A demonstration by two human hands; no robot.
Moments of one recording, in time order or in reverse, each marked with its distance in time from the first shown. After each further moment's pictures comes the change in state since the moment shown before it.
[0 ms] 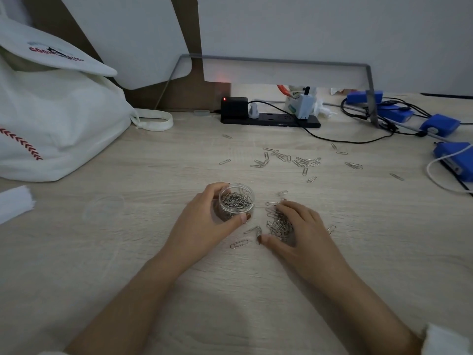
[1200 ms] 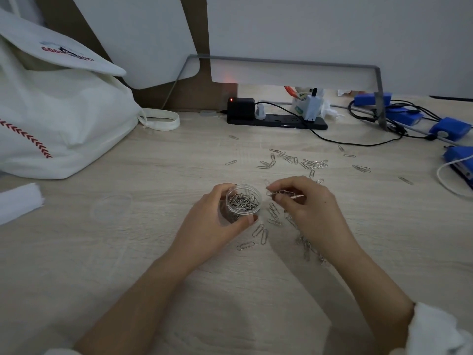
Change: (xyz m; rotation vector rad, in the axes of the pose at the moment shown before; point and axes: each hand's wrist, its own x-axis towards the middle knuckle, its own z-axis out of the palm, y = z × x) left_hand -0.002 0.005 -0.002 0.012 -0.005 0.018; right_hand 0.035 -0.029 -0.026 0.538 0.113 0.079
